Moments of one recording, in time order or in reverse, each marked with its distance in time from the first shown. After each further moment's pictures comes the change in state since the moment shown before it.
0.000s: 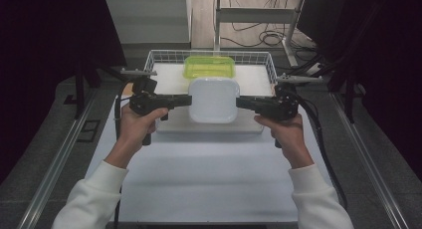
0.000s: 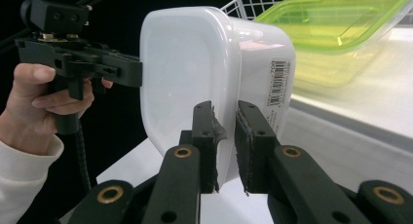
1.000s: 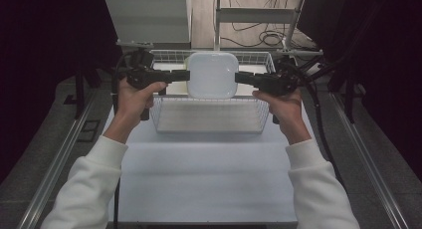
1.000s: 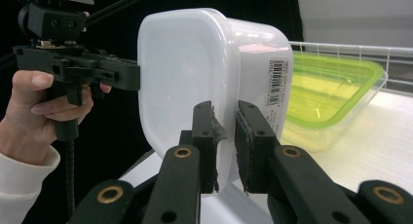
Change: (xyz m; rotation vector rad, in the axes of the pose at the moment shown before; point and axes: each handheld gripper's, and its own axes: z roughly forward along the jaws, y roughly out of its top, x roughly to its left) left arm 0.016 0.050 -0.006 -0.043 0.001 0.041; right arm -0.007 0.052 0.011 -0.042 -0.011 -0.023
